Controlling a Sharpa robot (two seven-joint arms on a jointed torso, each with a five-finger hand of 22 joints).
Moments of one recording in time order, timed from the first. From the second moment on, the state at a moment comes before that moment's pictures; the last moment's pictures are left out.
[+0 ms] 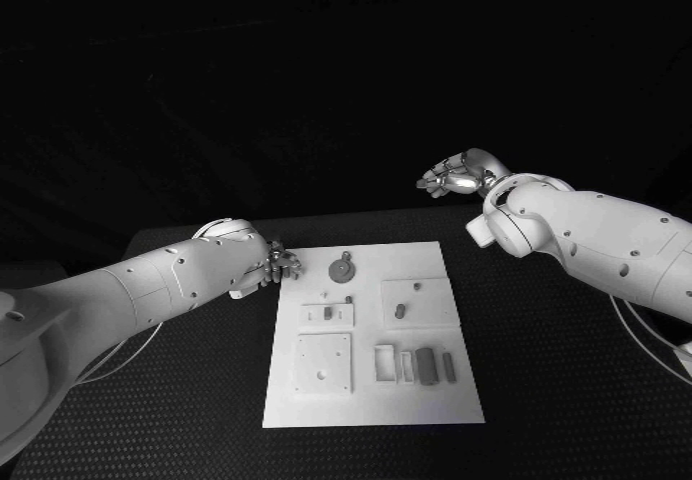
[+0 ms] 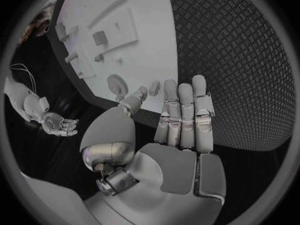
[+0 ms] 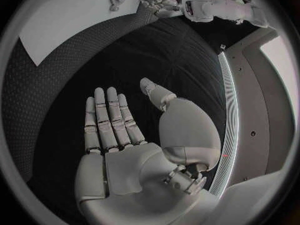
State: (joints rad) left arm 1.25 -0.45 -0.14 0.85 -1.11 0.03 -0.43; left_hand 0.77 -0.05 0.54 -0.18 0.06 1.00 0.10 0.24 0.72 1.22 -0.01 0.74 0.59 1.03 -0.05 1.00 0.76 0.02 1.18 -0.16 0.22 1.31; right arm 1.29 -0.63 0.04 1.11 -0.78 -0.35 -0.05; right_hand 1.04 -0.14 0.60 -0.17 0.08 0.77 0.20 0.24 0.48 0.88 0.16 0.51 0.15 0.81 0.18 0.38 0.57 0.18 0.49 0.23 0.25 1.18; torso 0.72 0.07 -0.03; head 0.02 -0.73
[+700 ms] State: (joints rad) left arm 1.25 -0.45 -0.14 0.84 -1.09 0.04 -0.41; left_hand 0.85 0.08 0.57 -0.27 0.06 1.02 0.09 0.26 0.73 1.22 -0.02 0.74 0.58 1.03 -0.05 1.01 0.75 0.02 1.18 -0.16 0.22 1.31; right arm 1.29 -0.63 0.04 1.11 -0.78 -0.35 -0.05; right_hand 1.04 -0.14 0.60 -0.17 0.08 0.77 0.20 0.24 0.47 0.88 0.16 0.51 0.15 0.81 0.18 0.38 0.57 0.18 0.49 0.23 0.25 1.18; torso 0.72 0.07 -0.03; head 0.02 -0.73
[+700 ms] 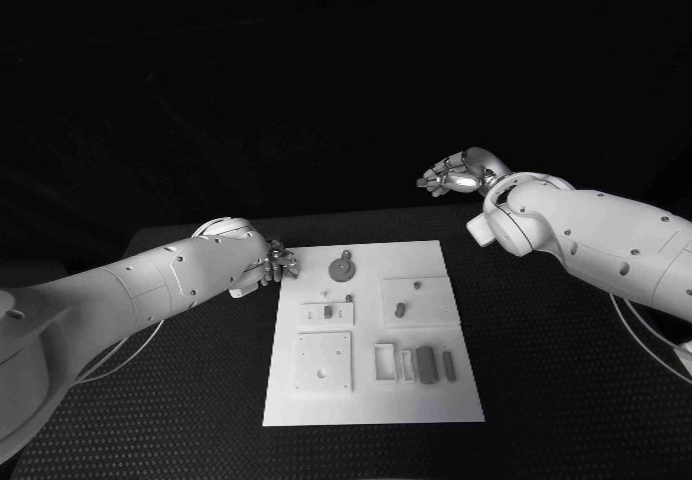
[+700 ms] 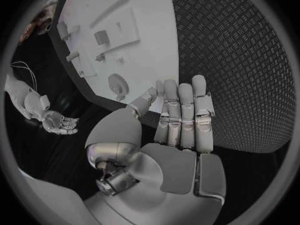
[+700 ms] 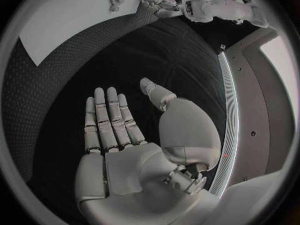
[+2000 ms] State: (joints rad) left arm 1.25 -0.70 -0.17 1.33 -0.92 -0.26 -0.45; left_hand 0.89 0.06 0.64 -0.28 0.06 1.09 0.06 0.31 0.74 1.26 -0.04 0.75 0.56 1.07 -0.07 1.02 0.74 0.02 1.22 -0.16 0.24 1.31; right arm 1.29 -0.64 0.04 1.11 -0.78 -0.35 -0.05; right_hand 1.04 -0.14 0.60 -0.17 0.08 0.77 0.20 0.24 0.47 0.88 0.16 0.51 0.15 0.81 0.18 0.38 0.58 0.18 0.49 0.23 0.24 1.19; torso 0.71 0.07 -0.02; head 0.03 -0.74
